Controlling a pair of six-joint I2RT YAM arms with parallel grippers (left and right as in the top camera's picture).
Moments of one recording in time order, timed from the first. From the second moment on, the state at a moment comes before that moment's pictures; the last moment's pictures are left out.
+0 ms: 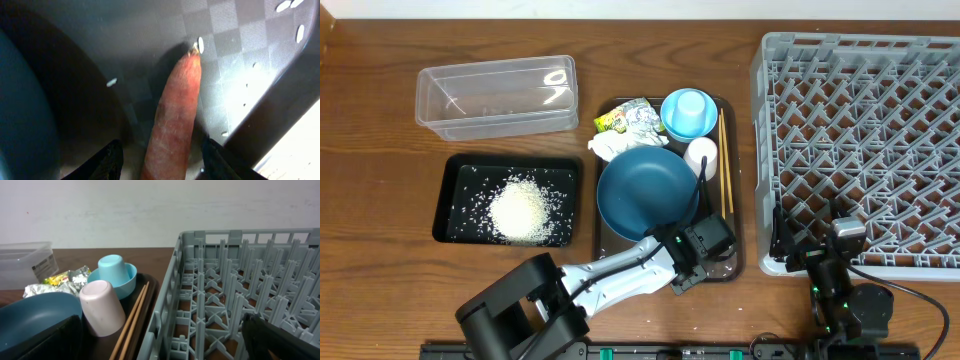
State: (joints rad) left arm -1.04 1.74 0.96 -0.58 -0.06 -0.01; right arm 0.00 0.02 0.01 -0.05 -0.21 0.11
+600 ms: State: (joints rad) left arm -1.04 1.74 0.96 -0.60 -0.06 0.00; right arm 0.00 0.02 0.01 -0.05 -0.21 0.11
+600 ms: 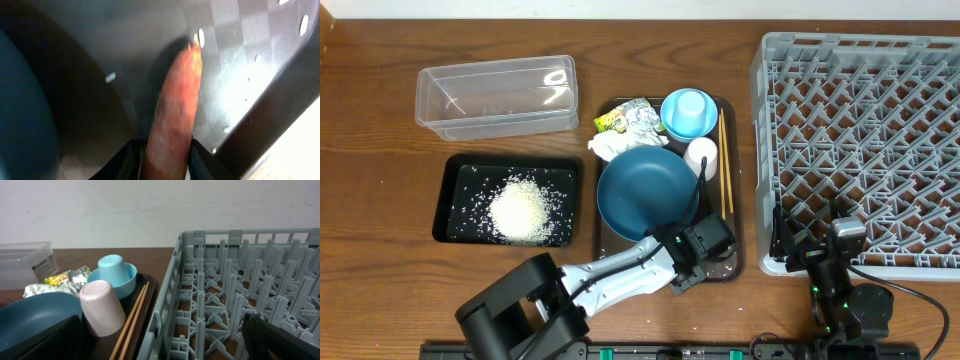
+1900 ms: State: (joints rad) left arm -0.84 1.24 0.96 -0.71 0.00 -0.05; right arm 0.00 0.02 0.01 -0.05 -0.21 0.11
